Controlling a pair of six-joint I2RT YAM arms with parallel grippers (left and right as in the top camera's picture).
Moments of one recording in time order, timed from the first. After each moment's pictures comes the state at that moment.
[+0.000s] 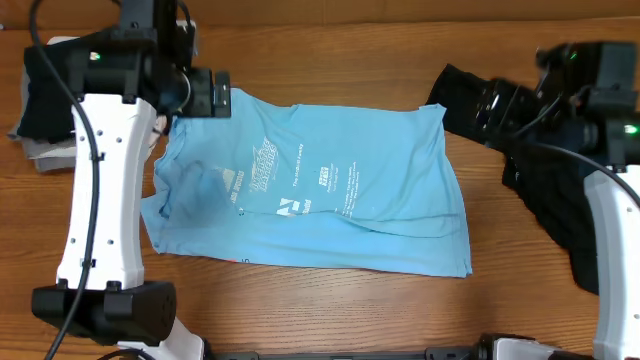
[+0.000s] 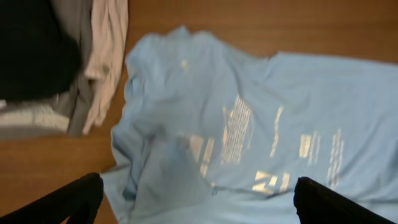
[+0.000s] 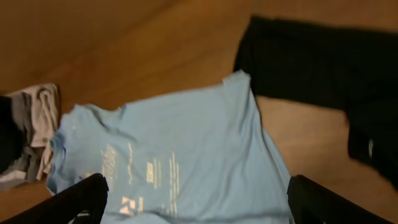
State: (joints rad) left arm -0.07 1.79 2.08 -1.40 -0.01 -0.09; right arm -0.08 1.45 1.61 -1.08 -0.30 0.31
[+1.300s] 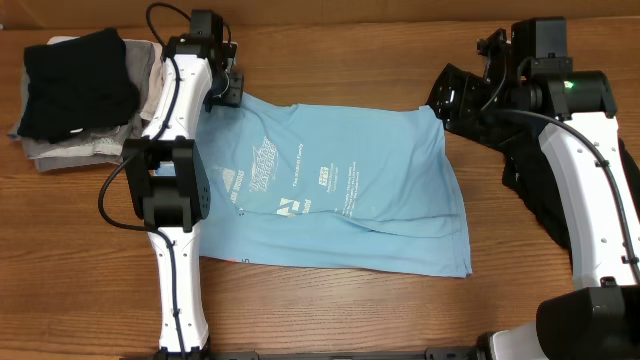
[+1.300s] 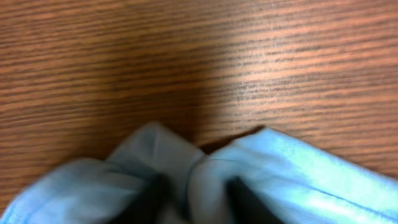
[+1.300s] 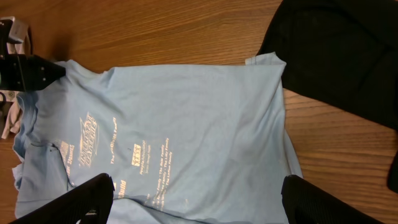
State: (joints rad) left arm -0.04 2.56 2.30 -1.01 -0.02 0.06; right arm 0.03 1.66 1.65 -1.06 -0.30 0.21
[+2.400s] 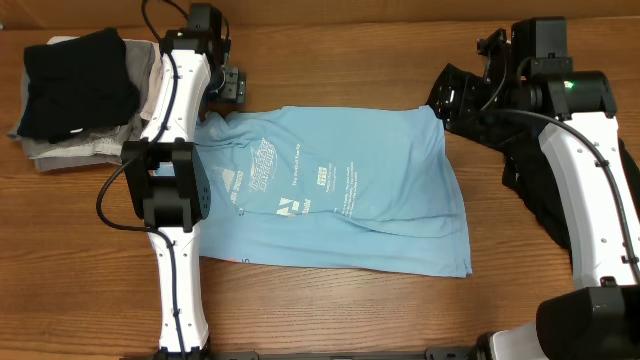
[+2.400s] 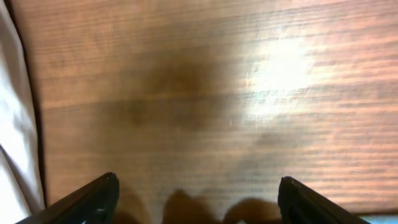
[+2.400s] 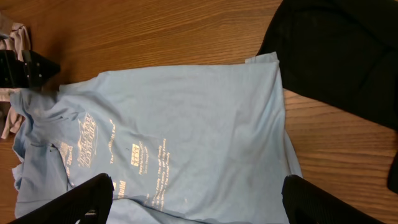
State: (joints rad) left arm -0.04 2.56 2.36 -1.06 -0.09 0.04; right arm 0.03 1.66 1.65 -1.05 -0.30 0.21
